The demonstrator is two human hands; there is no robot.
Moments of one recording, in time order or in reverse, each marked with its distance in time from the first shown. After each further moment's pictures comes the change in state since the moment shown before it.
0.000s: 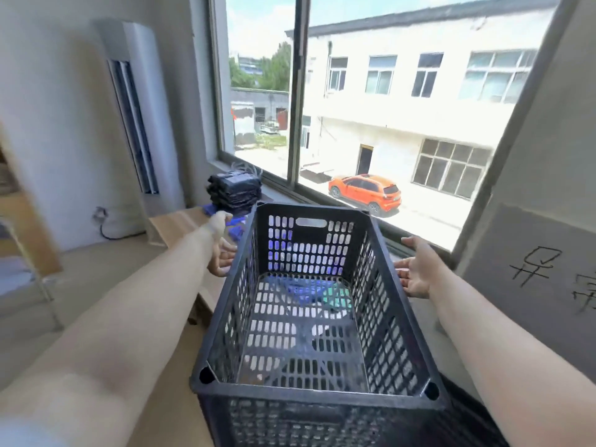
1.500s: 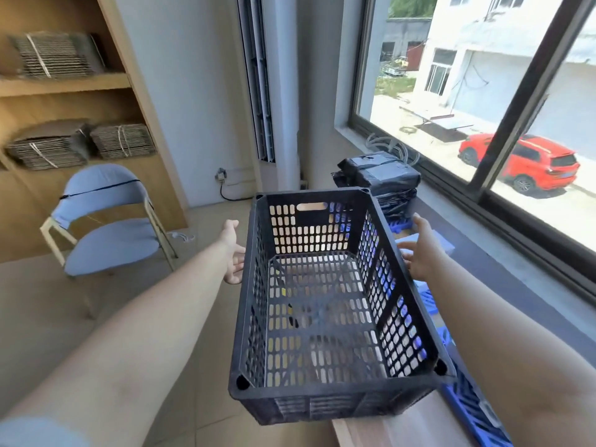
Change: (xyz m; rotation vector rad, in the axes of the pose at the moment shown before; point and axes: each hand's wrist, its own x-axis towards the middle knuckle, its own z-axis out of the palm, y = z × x) left_hand 0.374 0.184 -0.328 -0.328 0.459 -0.105; right_hand 0.465 -0.097 0.510 -0.153 -0.183 0.171
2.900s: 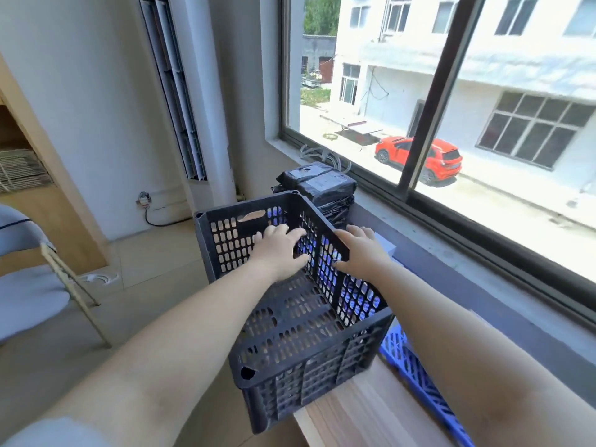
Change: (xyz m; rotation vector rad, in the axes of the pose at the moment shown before) left_hand 0.025 0.024 0.145 1.385 -0.086 1.273; right_hand 0.013 -0.006 0.017 -1.476 0.256 -0.712
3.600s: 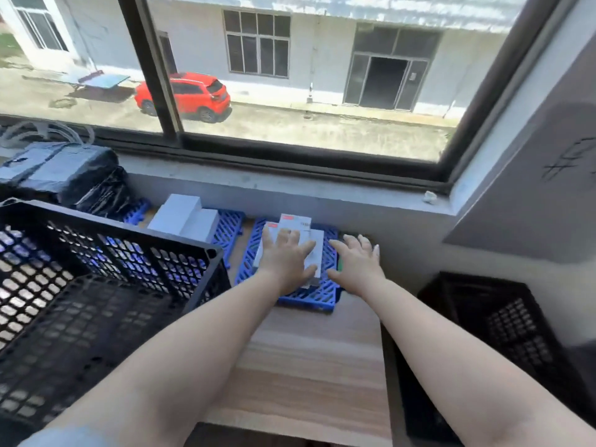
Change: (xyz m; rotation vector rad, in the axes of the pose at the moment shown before) left_hand -0.041 0.285 0.140 0.212 -0.181 0.912; right_hand -0.282 0.155 0.055 0.030 0.059 0.961
